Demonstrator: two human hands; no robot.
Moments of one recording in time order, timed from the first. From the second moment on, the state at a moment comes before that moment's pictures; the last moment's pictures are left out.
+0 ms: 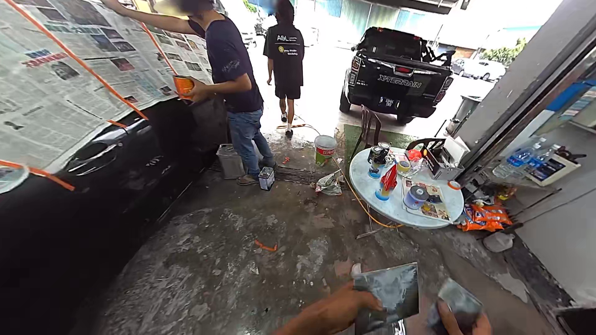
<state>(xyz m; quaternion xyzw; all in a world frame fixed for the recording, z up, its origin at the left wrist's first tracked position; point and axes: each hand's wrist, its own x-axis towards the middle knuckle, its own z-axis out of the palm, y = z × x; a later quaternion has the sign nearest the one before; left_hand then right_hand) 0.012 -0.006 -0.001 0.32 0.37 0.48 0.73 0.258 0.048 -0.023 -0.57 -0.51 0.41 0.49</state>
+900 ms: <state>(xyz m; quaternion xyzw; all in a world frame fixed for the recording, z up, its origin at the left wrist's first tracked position) 0.074 0.004 -0.011 0.16 0.35 0.65 0.66 0.205 0.031 -0.031 -0.51 -0.68 0.34 0.41</state>
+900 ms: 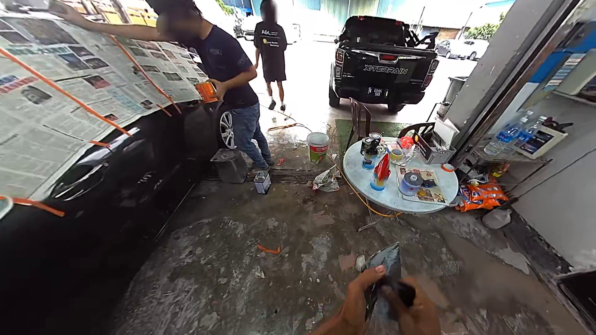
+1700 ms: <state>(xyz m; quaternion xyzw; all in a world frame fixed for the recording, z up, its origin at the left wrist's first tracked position) 0.071 0.037 -0.018 0.19 0.39 0.64 0.63 0.189 0.059 -0.014 -0.51 -0.72 0.31 0.34</state>
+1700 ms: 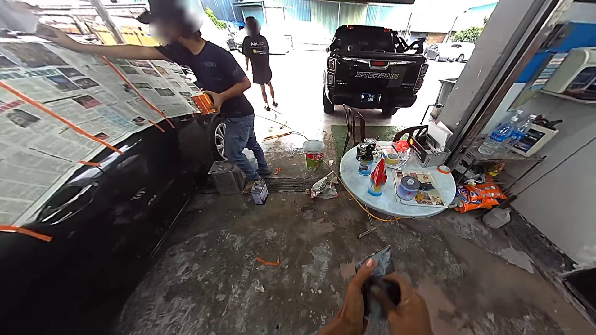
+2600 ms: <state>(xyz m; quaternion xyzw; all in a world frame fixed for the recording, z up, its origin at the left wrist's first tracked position) 0.007 0.014 -0.024 0.25 0.40 0.57 0.68 0.162 0.079 -0.015 -0.50 -0.75 0.31 0.31</state>
